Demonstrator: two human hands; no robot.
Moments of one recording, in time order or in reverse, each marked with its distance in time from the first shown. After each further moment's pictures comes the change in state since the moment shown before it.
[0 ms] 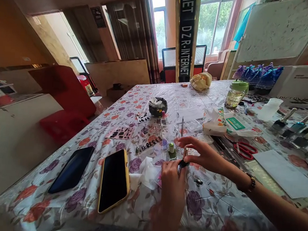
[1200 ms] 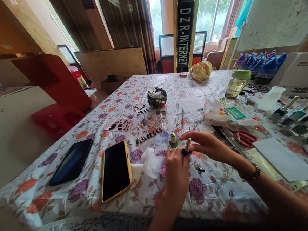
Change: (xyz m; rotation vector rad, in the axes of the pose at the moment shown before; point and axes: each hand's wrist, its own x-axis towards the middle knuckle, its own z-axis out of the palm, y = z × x) left_hand 0.003 -0.005 0.008 -0.014 0.009 0.099; right_hand -0.005 -0.009 0.001 0.012 -0.020 0.073
